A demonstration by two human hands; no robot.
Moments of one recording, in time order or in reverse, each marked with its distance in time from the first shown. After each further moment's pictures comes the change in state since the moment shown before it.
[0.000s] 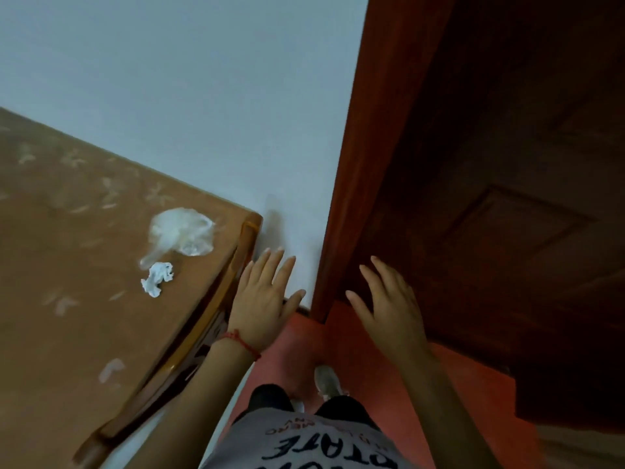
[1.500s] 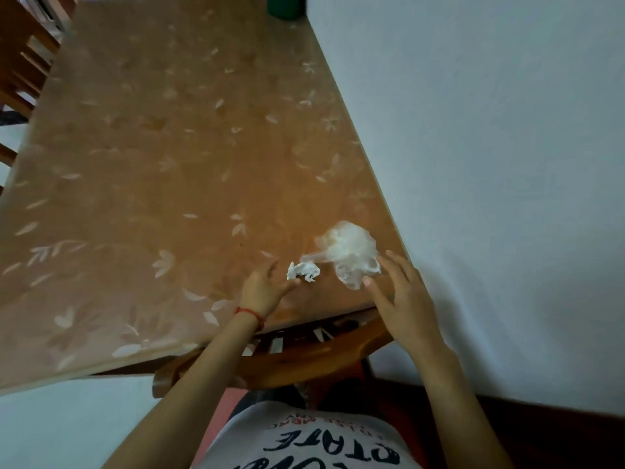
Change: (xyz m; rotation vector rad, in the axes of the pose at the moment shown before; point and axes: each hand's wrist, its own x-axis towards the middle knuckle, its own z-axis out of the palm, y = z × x) left_hand -0.021 -0.181 -0.003 -0.792 0.446 -1.301; right_hand 0.203 -0.188 0.077 0.279 -0.439 -0.729
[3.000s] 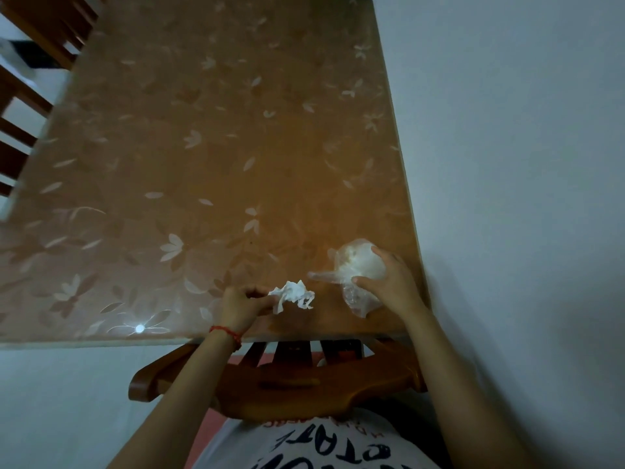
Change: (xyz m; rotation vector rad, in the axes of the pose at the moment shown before) left_hand 0.008 -0.013 -0.007 -0.426 0.110 -0.326; right_hand 0.128 0.033 0.046 0.125 -0.383 0.155
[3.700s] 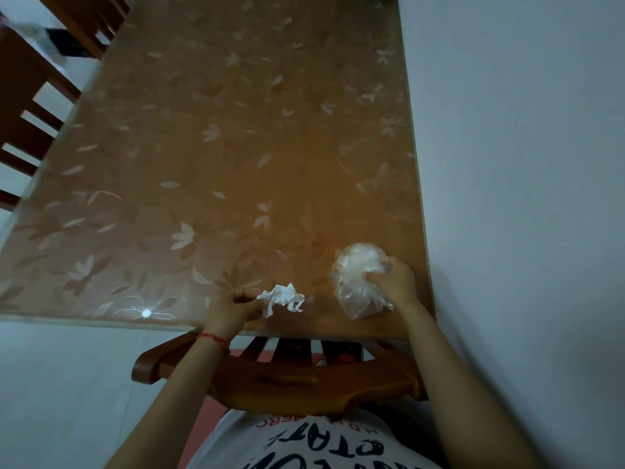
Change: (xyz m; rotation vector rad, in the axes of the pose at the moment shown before) left_hand -0.018 -0.009 -0.016 -0.108 0.072 -0.040; right_hand 0.028 0.009 0.012 0.187 0.012 0.189
